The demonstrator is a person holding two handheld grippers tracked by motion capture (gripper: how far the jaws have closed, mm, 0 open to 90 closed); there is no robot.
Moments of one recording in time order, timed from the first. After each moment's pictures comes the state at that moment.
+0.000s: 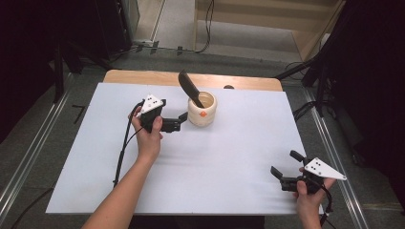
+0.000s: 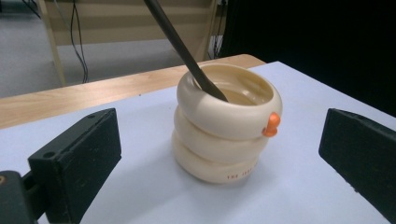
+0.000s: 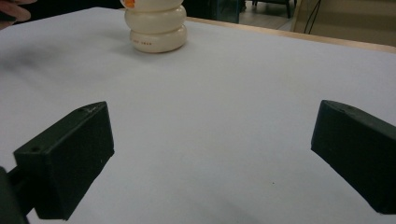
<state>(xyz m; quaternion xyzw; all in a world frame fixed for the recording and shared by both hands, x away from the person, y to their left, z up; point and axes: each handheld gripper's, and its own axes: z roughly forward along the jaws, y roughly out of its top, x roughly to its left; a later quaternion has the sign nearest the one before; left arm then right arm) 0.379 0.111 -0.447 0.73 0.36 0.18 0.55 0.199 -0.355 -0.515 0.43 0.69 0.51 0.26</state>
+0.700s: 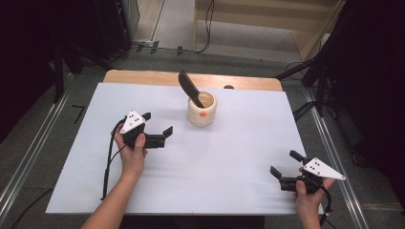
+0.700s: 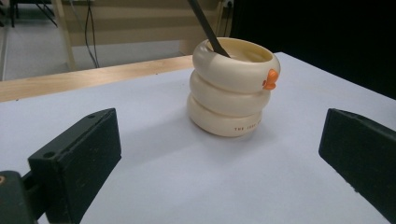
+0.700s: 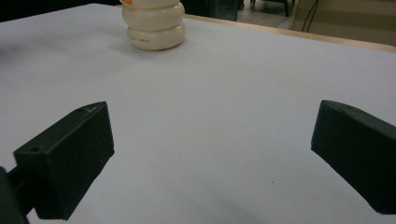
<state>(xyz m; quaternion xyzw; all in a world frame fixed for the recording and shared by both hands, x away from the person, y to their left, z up) 0.337 0.157 -0.463 0.72 0.37 0.20 0.55 0.200 -0.353 -0.516 0.43 0.70 0.51 0.27</state>
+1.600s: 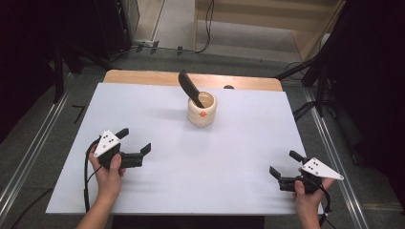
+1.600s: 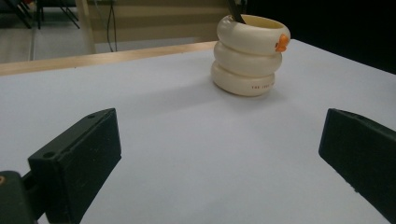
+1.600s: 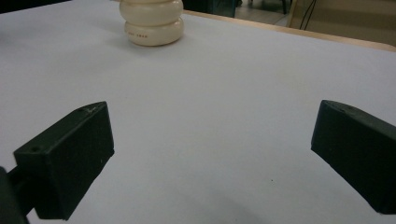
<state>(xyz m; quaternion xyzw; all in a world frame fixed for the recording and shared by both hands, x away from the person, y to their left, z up) 0.289 0.216 -0.479 0.72 0.38 0.23 0.54 0.200 -0.351 -0.516 0.43 0.70 0.50 0.27</state>
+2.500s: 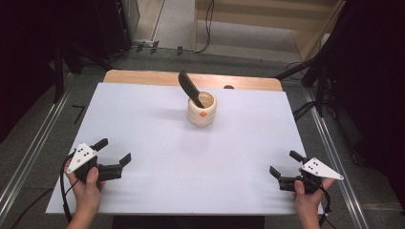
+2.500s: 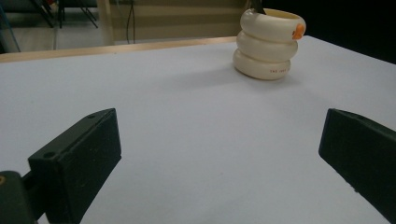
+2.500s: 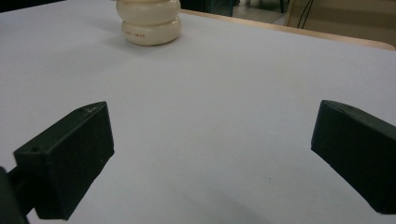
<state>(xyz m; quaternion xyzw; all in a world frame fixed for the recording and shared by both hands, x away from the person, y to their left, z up) 0.258 0.267 -0.483 0.71 0.39 0.24 0.53 0.200 -0.351 -0.516 0.44 0.70 0.50 0.27</state>
